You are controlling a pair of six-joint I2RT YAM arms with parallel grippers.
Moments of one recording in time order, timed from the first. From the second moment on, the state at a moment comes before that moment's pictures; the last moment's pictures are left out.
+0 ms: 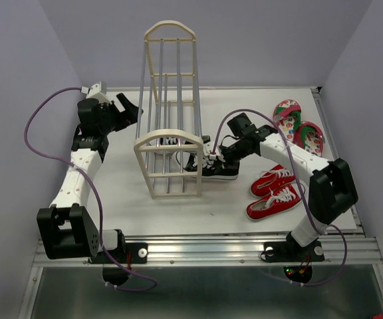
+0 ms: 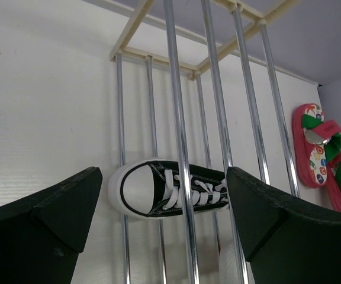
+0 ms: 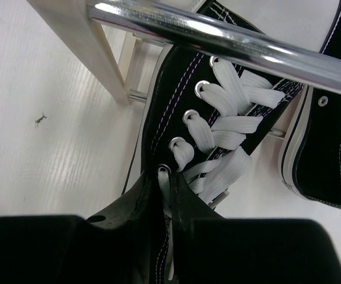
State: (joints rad) left arm 0.03 1.30 1.05 -0.08 0.32 -0.48; right arm 0.54 1.64 1.27 -0.76 -0.77 -1.18
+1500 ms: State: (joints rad) left arm 0.01 1.36 1.06 -0.06 0.33 -0.53; right arm 0.61 1.85 1.39 -0.52 -0.88 -1.12
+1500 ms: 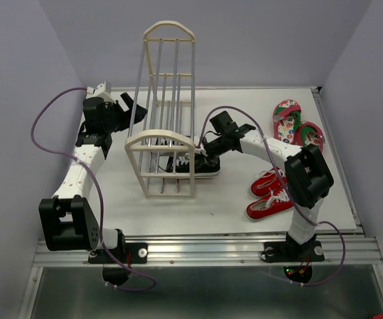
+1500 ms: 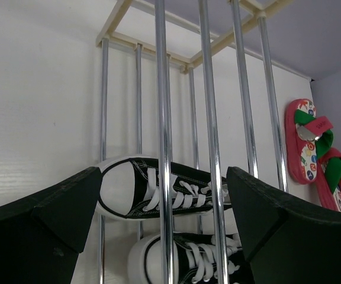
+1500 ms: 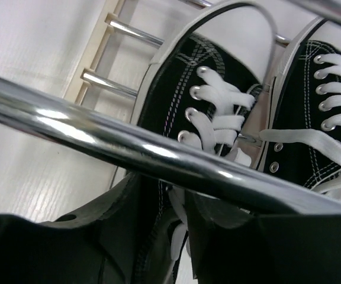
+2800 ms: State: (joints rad) left arm -0.03 1.37 1.05 -0.06 0.32 -0.55; right arm 0.61 1.65 1.19 -0.27 -0.72 -0.87
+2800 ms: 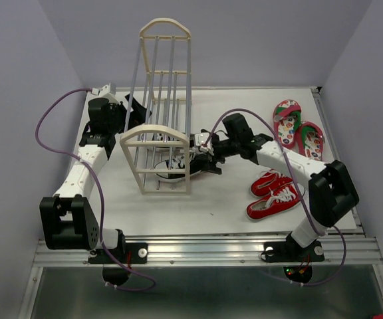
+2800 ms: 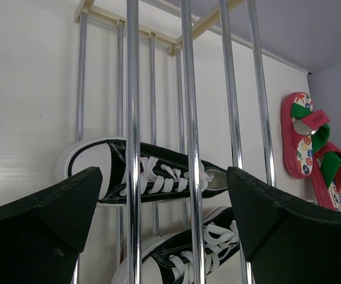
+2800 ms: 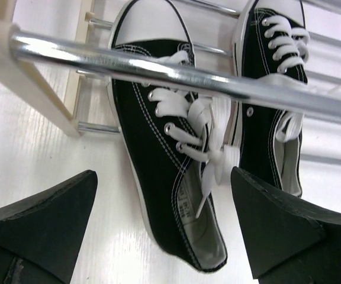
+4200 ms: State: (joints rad) left arm -0.05 1.31 1.01 -0.09 0.28 -0.56; right arm 0.33 1.99 1.36 -0.47 -1.19 -1.01
